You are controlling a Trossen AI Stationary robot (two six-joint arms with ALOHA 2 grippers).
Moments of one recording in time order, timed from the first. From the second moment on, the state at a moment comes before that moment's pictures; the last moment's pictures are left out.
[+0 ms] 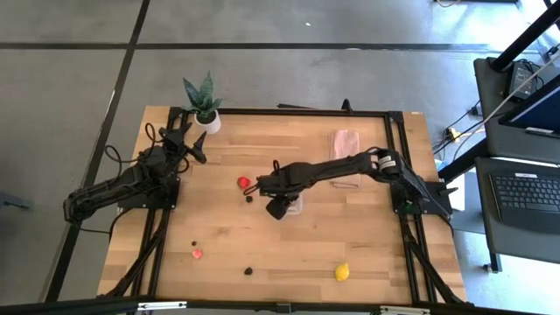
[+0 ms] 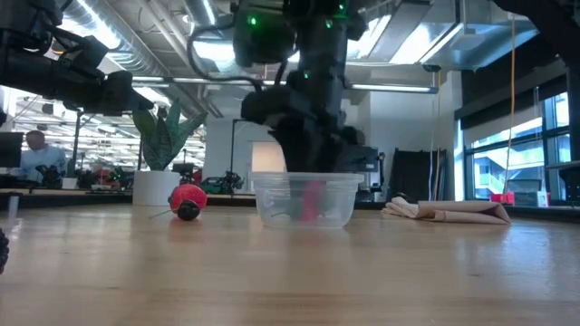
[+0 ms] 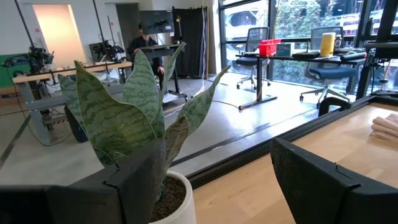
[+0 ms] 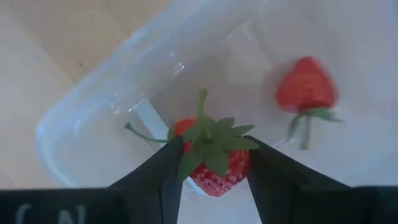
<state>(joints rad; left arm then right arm) 0.43 0.01 0.04 -0.04 -0.64 0.05 0.06 2.21 1.78 -0.99 0.05 0.70</state>
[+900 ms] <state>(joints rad) 0.43 0.01 0.04 -0.04 -0.64 0.05 0.07 2.21 1.74 -0.96 0.05 0.70</state>
